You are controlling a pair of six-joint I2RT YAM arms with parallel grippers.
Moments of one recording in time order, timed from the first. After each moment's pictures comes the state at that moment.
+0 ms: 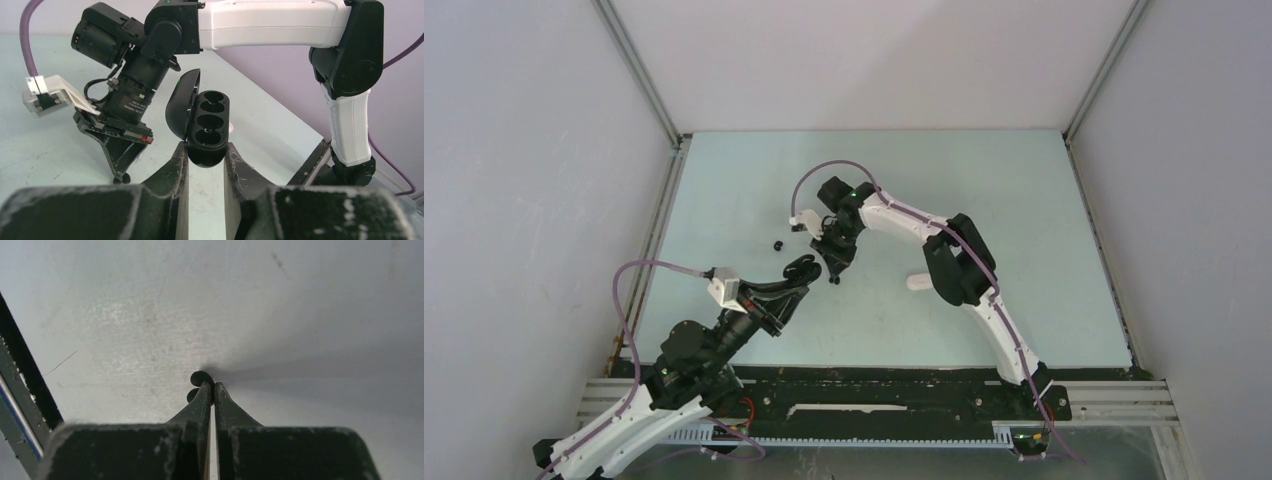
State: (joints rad) left arm -0.93 0.07 0.28 -0.03 -0.18 -0.37; right arm 0.77 2.41 2.03 -0.91 -0.55 -0.43
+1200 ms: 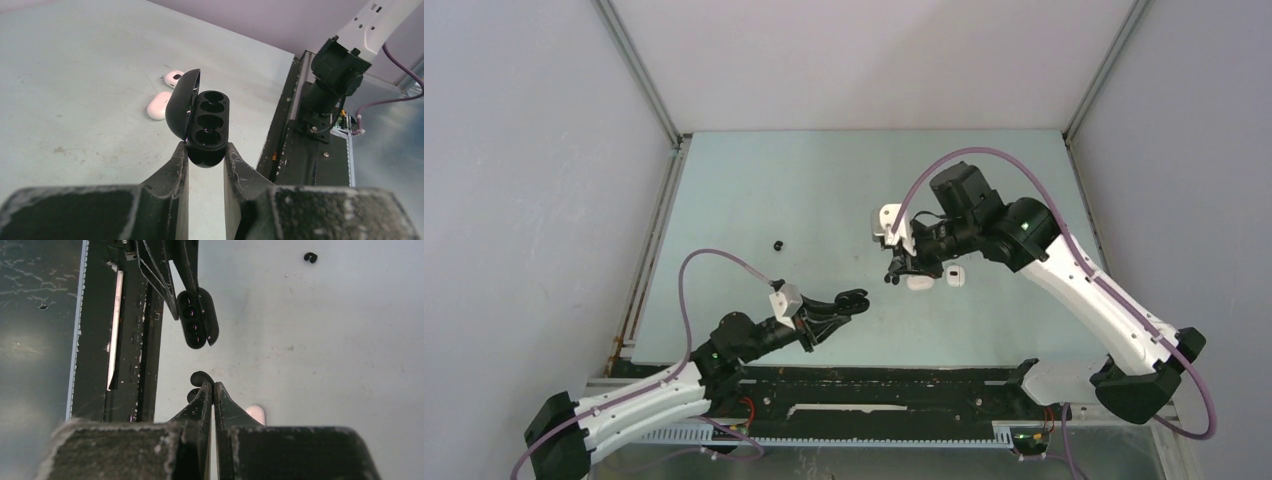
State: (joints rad) left arm -0.95 0.52 0.07 0.53 0.18 -0.22; right arm 0.74 1.29 1.52 -1.03 -0.61 -0.66
